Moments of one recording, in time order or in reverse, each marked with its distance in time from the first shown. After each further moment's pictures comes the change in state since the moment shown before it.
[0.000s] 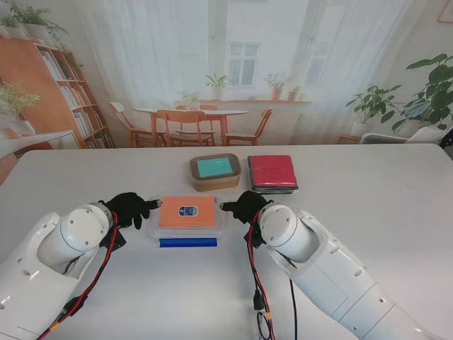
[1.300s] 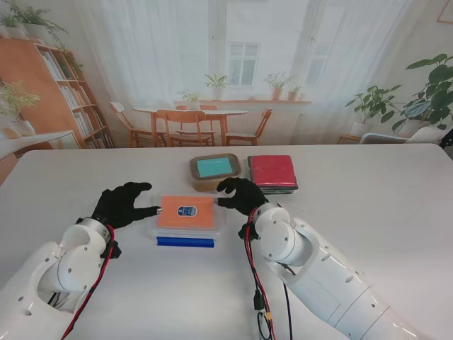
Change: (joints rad) left arm 0.197 -0.031 -0.077 -0.109 0.291 -0.305 0.284; right arm -0.002 -0.015 -0.037 0.060 -0.113 -0.324 -0.183; left_hand 0.041 -0.127 -0.001 0.000 -0.446 -0.172 -0.250 -0.026 -0.845 0.016 -0.441 -0.165 -0.981 0.081 -0.960 -0.172 -1.091 0.102 -0.739 0.020; right_hand 0.164 -0.210 0.220 0.004 -0.195 -0.281 -0.154 0.037 -0.687 0.064 -0.529 -0.399 -0.817 0.190 -1.147 -0.160 -0.957 0.292 -0.757 -0.042
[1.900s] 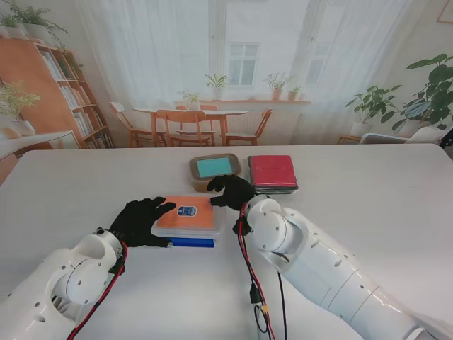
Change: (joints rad) left arm -0.014 0.032 0.080 0.049 0.175 -0.168 -0.107; right arm 0.115 -0.019 -0.092 0.099 -0.018 -0.038 0.056; left_hand 0.059 -0.119 0.005 -0.007 -0.126 -0.113 -0.203 -0.035 -0.134 -0.100 -0.369 -0.023 -0.132 -0.104 -0.346 -0.061 -0.016 -0.156 -0.663 0.031; right_hand 0.024 -0.041 0.051 0.000 0.002 -0.013 0.020 -0.001 0.020 -0.035 -0.012 -0.003 -0.006 -0.069 -0.004 -0.013 -0.029 -0.029 -0.063 -0.035
